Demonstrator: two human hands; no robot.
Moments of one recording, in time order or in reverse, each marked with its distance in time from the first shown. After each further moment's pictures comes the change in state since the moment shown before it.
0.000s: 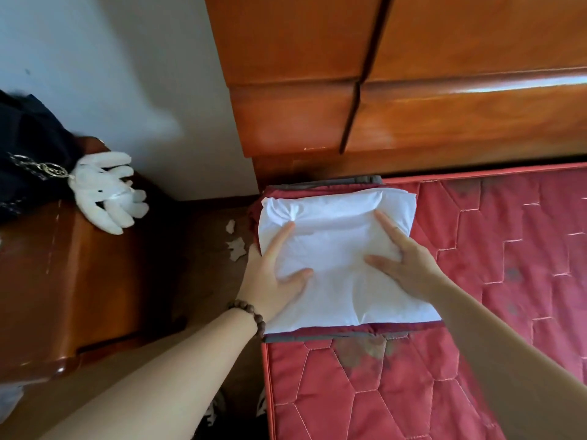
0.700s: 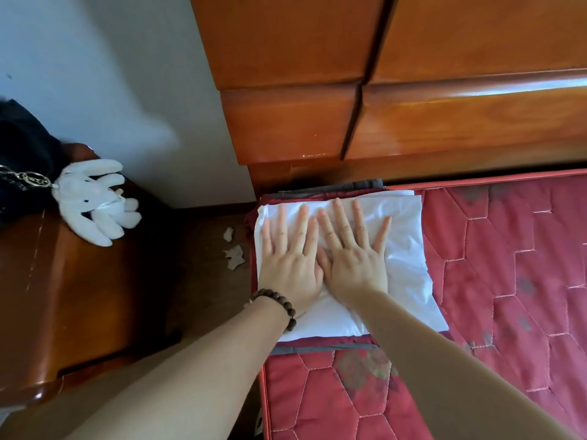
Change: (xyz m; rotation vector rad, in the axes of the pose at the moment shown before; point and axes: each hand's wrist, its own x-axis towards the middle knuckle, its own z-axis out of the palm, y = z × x) left_hand 0.044 0.017 0.034 1.021 0.007 0.210; right_hand 0.032 -0.043 0.086 -0.963 0.278 -0.250
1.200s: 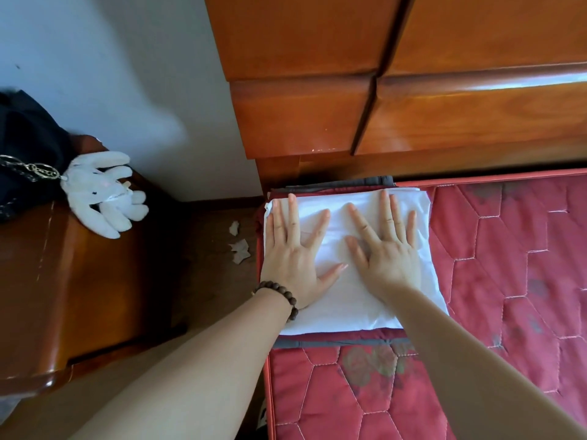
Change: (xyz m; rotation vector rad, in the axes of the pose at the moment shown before) left_hand 0.005 -0.009 0.009 -0.152 0.018 -0.011; right_hand 0.000 0.042 0.002 0.242 0.035 0.025
